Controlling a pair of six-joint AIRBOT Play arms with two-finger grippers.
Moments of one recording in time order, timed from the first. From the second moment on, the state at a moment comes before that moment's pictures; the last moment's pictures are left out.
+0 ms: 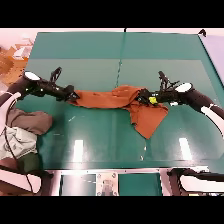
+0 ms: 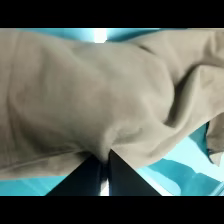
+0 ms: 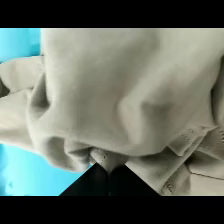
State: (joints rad) left arm 0.06 -1.66 1.24 0.71 -1.15 -1.13; right arm 0.04 -1.42 0.94 -0.64 0.86 1.29
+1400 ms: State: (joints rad) left arm 0.06 -0.98 1.78 0.73 -1.30 -1.35; right arm -0.39 -0.86 1.72 -0.62 1.10 1.22
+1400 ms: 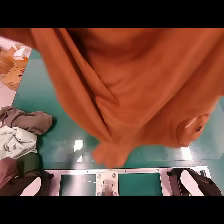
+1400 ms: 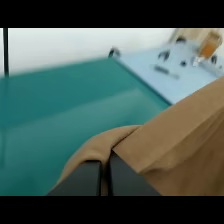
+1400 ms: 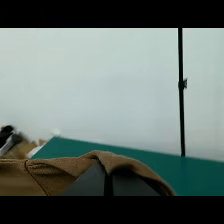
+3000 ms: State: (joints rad) left arm 0.00 -1.78 1.33 0.66 -1.04 -1.15; right arm -0.22 -1.61 1.29 -0.59 0.82 1.12
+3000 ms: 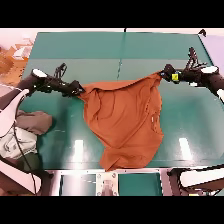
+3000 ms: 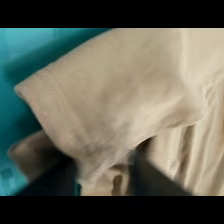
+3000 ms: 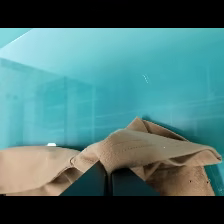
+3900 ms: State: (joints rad) left arm -0.06 -1.84 1.71 0.65 -0.73 -1.03; right arm -0.19 -1.63 1.33 -0.58 0.73 1.12
